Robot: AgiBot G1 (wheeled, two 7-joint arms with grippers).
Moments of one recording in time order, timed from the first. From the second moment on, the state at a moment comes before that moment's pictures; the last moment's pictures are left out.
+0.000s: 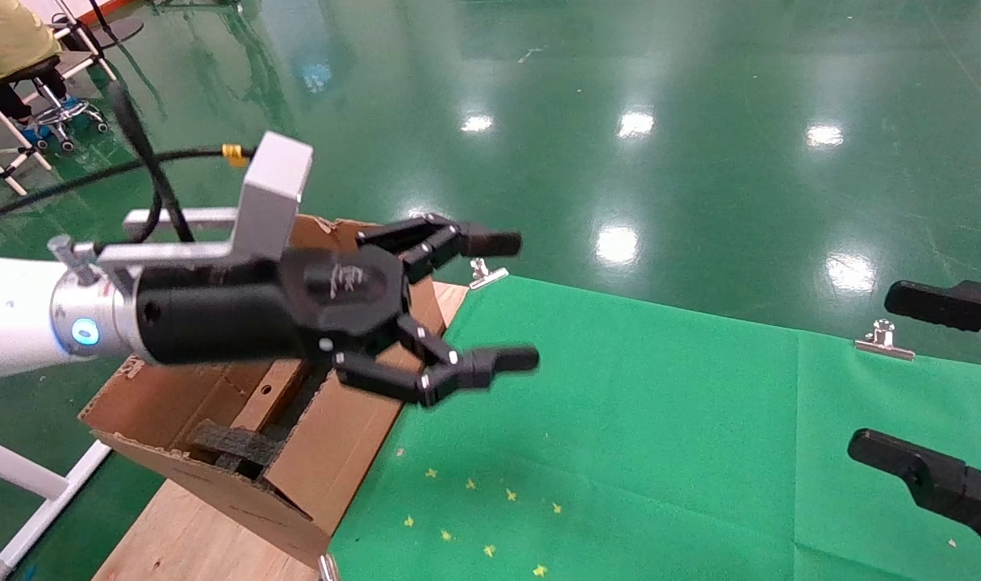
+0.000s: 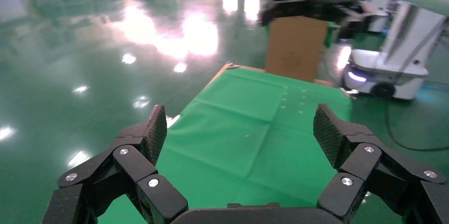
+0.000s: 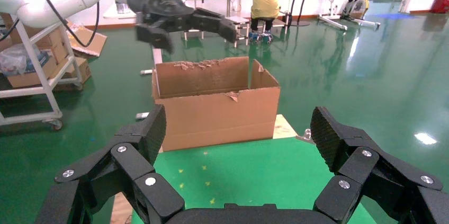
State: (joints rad) left arm -1.18 0.62 0.31 -1.13 0.80 1.49 -0.25; right arm 1.05 -0.55 -0.35 1.20 -0.64 -1.40 0.13
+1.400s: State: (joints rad) left arm -1.07 0.61 0.28 -1.29 0.73 1.50 -0.19; right arm 1.05 -0.55 -0.35 1.20 -0.64 -1.40 0.13
